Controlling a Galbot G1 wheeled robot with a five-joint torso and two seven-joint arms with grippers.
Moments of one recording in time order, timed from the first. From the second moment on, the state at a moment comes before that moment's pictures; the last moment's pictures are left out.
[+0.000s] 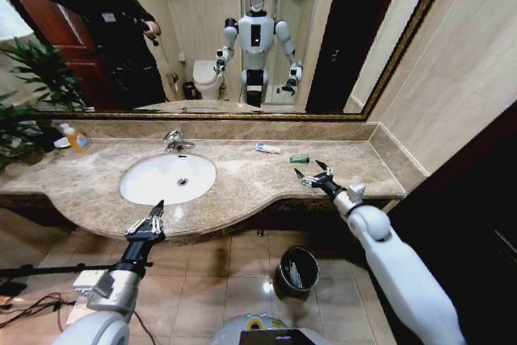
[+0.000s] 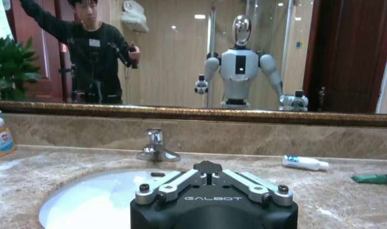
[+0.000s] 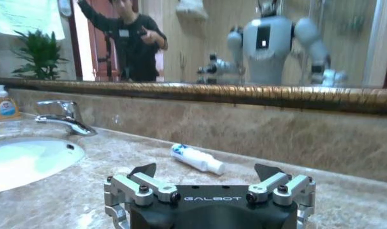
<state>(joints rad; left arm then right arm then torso) 1.83 -1.36 -0.81 -2.47 -0.37 0.17 0.05 -0.87 1.02 0.40 1.62 0.52 -0.23 -0.36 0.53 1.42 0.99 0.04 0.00</state>
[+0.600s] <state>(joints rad) 1.83 -1.36 -0.81 -2.47 -0.37 0.17 0.05 -0.48 1.05 0.23 1.15 0.34 -0.21 -0.56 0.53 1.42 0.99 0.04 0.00</state>
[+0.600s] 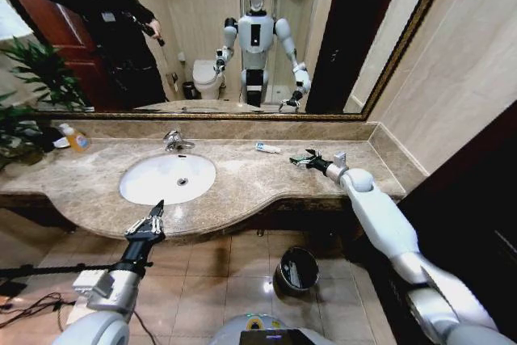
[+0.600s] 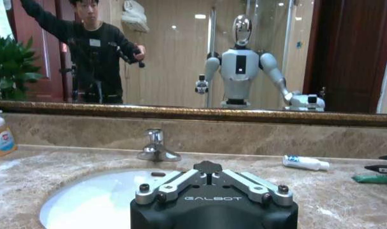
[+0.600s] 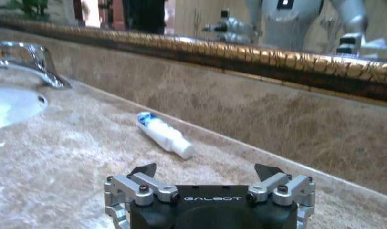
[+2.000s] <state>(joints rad) 1.83 -1.36 -0.81 -2.47 -0.37 0.17 0.05 -0.41 1.01 0.22 0.98 0.31 -0.24 -0.72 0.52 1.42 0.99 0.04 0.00</state>
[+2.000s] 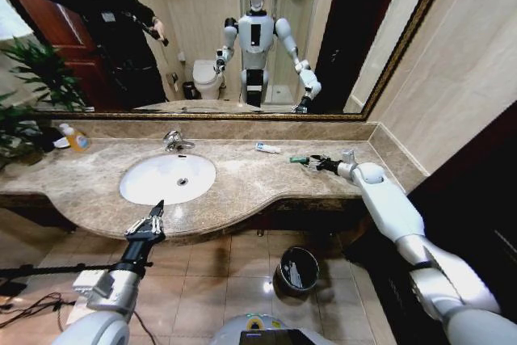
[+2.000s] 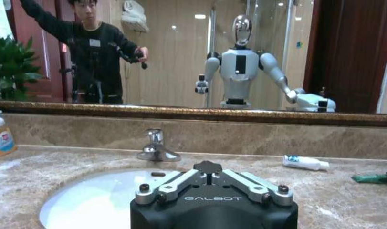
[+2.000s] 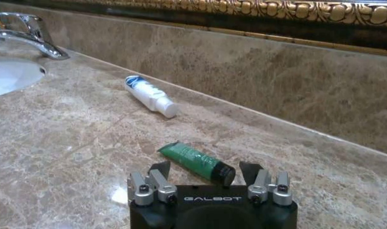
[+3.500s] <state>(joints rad) 1.83 -1.36 -0.81 -2.47 -0.37 0.17 0.05 -0.44 1.00 0.24 0.99 0.29 -0.23 -0.75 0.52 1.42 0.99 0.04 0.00</state>
